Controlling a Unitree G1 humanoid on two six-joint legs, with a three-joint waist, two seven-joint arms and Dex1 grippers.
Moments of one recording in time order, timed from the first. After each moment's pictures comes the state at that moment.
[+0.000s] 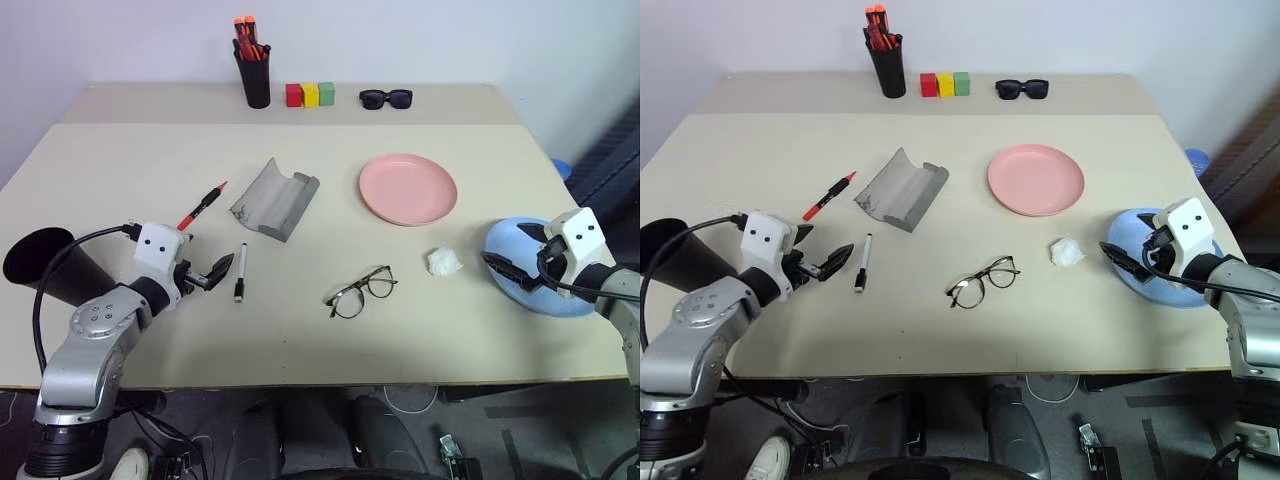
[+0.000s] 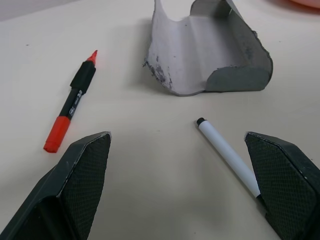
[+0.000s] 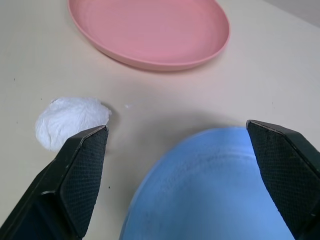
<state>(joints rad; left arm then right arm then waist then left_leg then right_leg) -0.05 0.58 0.21 -0.40 -0.33 0.61 -0.45 -0.14 -0.82 -0.32 0.05 0.31 0.32 0.81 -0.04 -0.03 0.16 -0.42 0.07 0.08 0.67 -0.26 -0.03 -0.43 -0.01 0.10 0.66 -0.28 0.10</state>
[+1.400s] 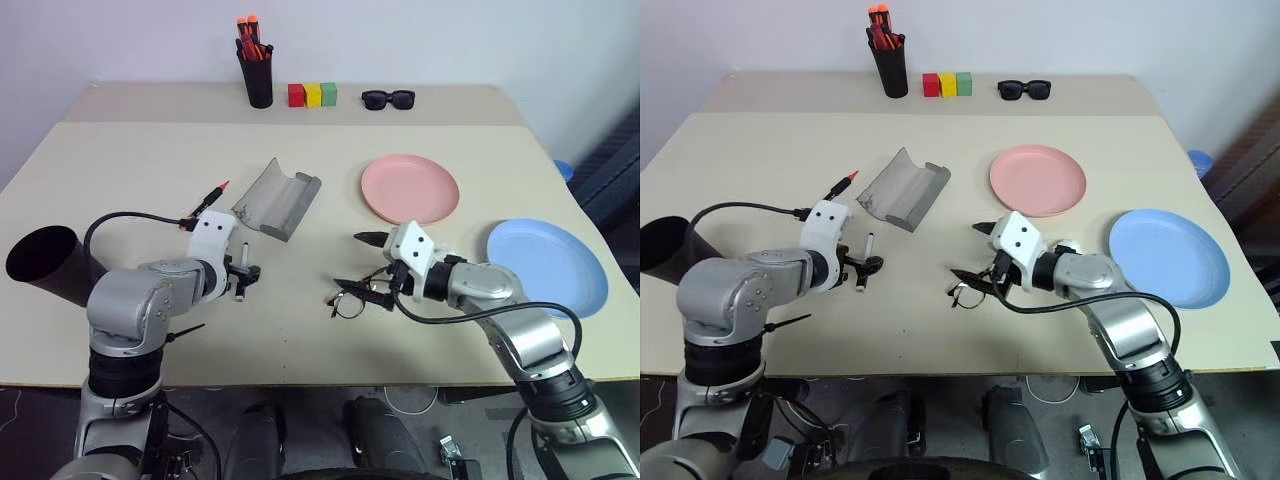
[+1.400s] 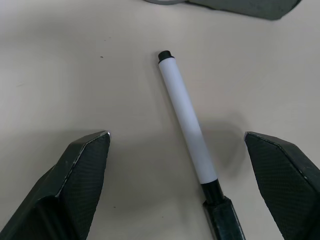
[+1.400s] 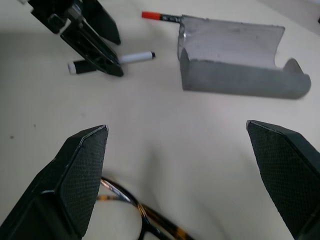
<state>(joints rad) -0.47 0.41 0.11 -0.45 -0.42 1.60 -0.11 -0.33 -0.54 0.20 -0.32 0.27 0.43 0.77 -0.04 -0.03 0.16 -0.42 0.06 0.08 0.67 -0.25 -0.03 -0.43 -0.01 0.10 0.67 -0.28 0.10</state>
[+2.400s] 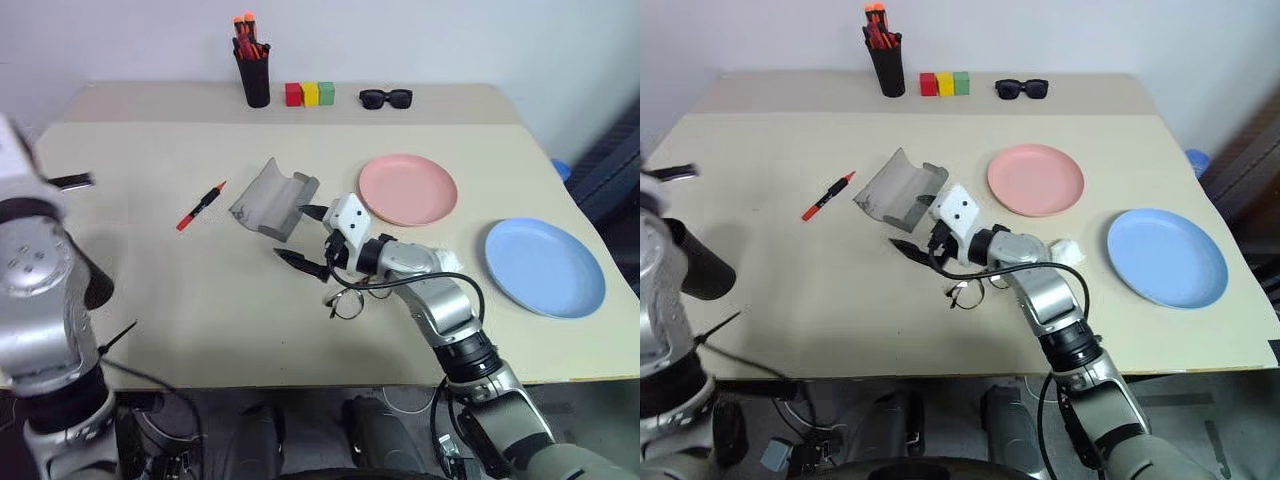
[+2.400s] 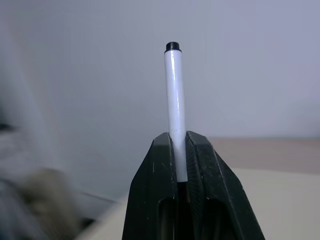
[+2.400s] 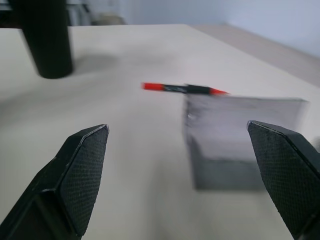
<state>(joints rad) -0.31 0.49 0.51 -0.60 -0.03 0.65 0.23 -0.53 -0.18 0.30 0.00 0.17 0.29 0.70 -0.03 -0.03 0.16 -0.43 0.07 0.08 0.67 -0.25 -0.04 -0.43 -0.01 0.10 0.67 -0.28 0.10</state>
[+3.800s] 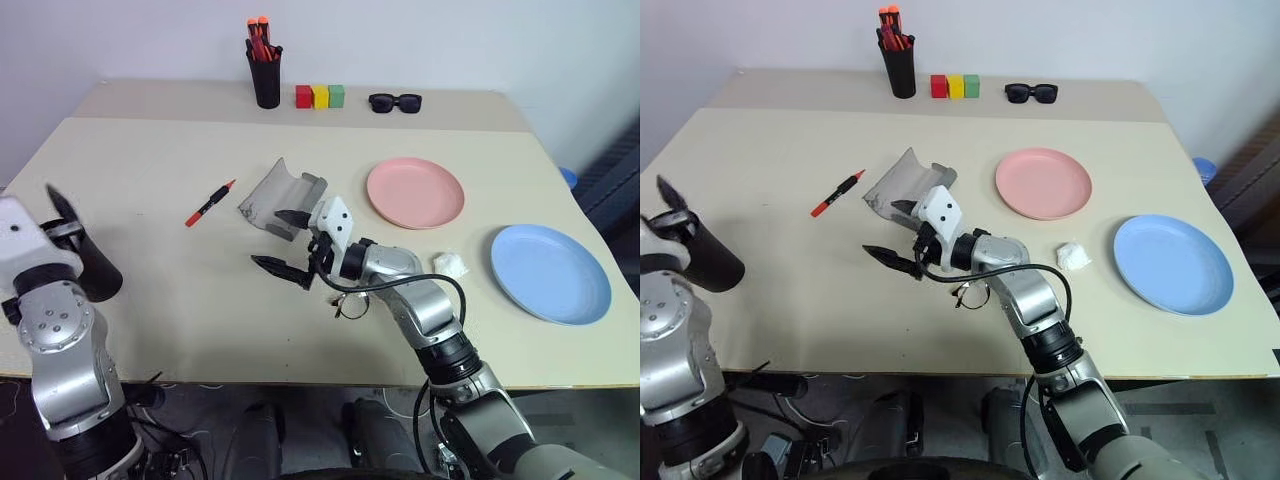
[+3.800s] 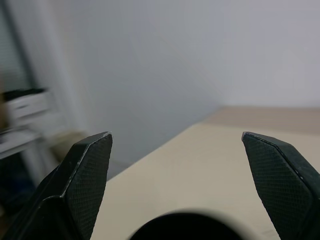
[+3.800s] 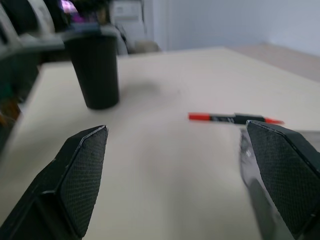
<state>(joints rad) -0.21 0.29 0.50 -0.53 -0.02 0.46 0.15 -0.53 -0.09 0.27 -0.02 0.28 0.32 0.75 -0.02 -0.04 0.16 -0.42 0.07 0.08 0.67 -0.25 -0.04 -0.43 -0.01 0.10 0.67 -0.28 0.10</state>
